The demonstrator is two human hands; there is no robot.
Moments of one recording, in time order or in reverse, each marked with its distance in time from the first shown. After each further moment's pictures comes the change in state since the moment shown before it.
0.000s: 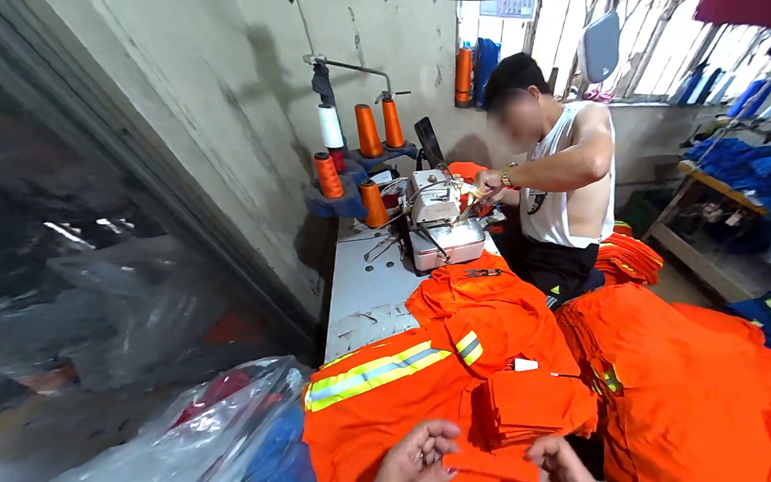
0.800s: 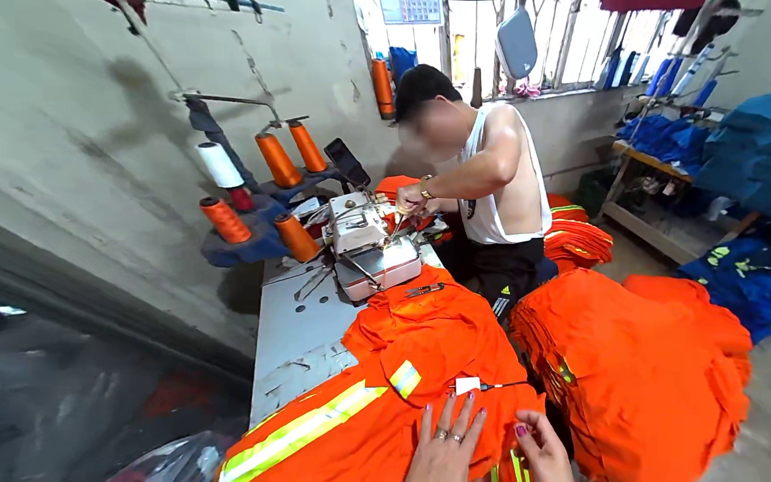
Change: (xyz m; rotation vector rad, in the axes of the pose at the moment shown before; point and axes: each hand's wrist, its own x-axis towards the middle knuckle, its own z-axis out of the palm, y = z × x) left_hand 0.094 -0.046 0.115 1.278 -0.456 0.205; right_hand 0.024 0.044 -0.094 -0.151 0.381 0.433
